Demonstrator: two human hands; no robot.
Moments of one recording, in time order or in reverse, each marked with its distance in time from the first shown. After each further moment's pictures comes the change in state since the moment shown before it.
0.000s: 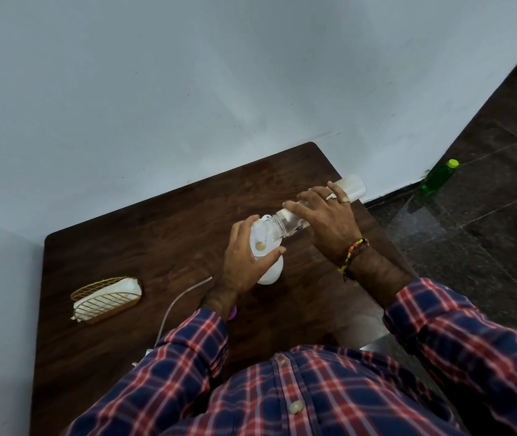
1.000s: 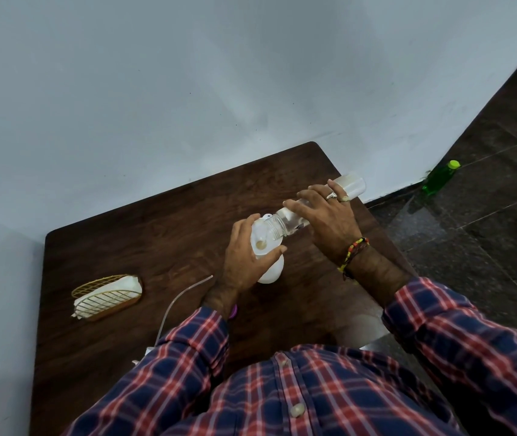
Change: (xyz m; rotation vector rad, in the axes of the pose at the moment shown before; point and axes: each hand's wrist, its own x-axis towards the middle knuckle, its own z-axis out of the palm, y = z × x) left_hand 0.001 -0.001 0.000 0.015 -0.007 -0.001; right_hand 0.003 -0.002 -0.003 0.013 0.030 -0.012
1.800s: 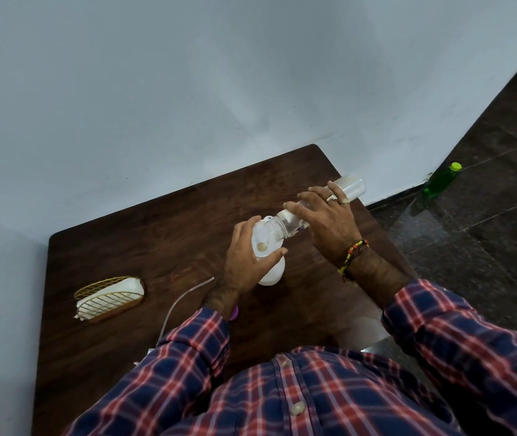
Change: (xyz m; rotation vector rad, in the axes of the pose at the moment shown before) left_hand -0.001 0.003 -0.002 -0.008 0.005 0.004; right_hand -0.001 0.001 0.006 -0.003 0.022 0.000
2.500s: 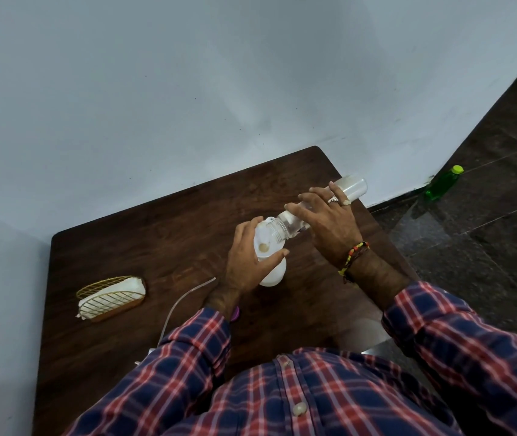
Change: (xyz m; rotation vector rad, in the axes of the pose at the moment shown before) left_hand 0.000 -0.004 0.001 0.019 -0.013 0.010; right_hand 0.000 -0.001 0.002 0.021 0.047 -0.014
